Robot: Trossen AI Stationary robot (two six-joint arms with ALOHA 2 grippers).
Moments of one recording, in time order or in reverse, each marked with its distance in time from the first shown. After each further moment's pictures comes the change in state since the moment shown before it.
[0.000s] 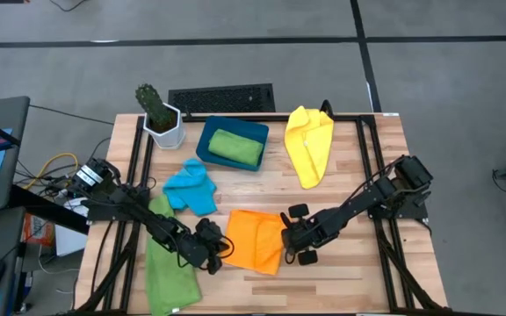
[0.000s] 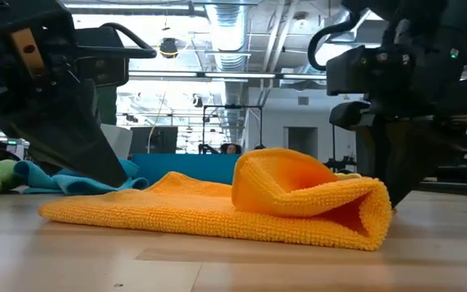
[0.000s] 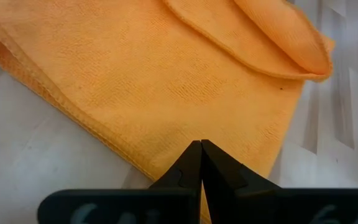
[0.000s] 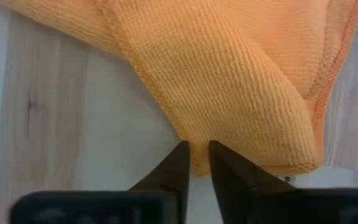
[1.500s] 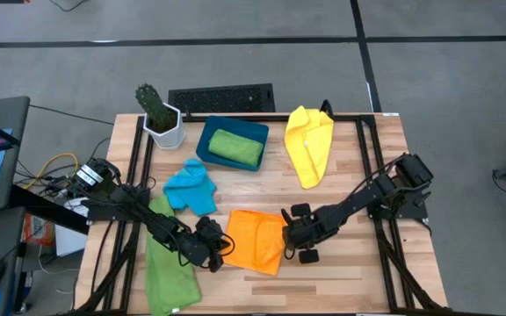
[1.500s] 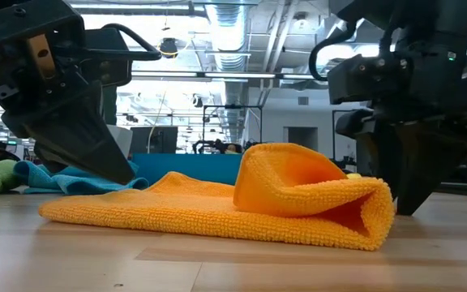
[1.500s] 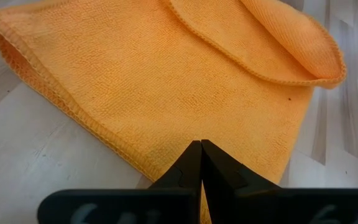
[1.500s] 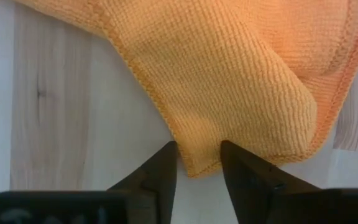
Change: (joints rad) left arm 0.009 -0.001 0.001 -0.005 -0.028 -0.002; right arm -0.035 -0.005 -0.028 0.005 -0.078 0.033
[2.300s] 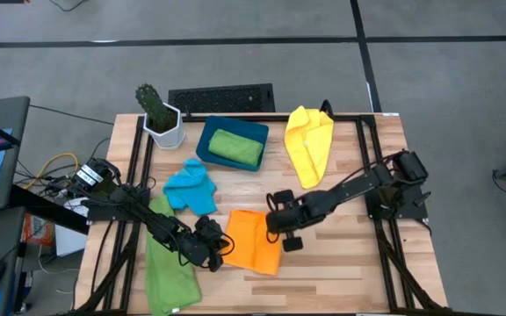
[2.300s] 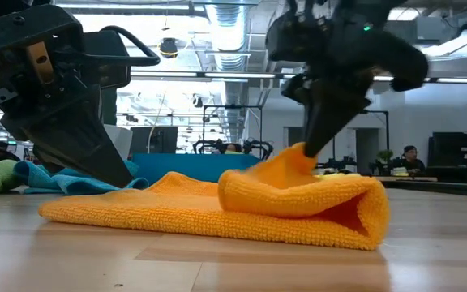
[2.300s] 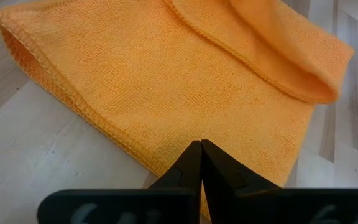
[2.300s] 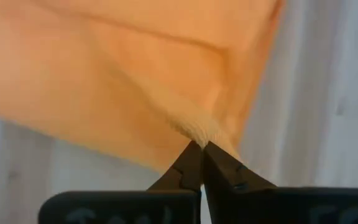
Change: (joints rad) left arm 0.000 0.000 0.000 -0.021 -0.005 -0.001; right arm -0.139 0.008 0.217 -0.090 0.025 -0.218
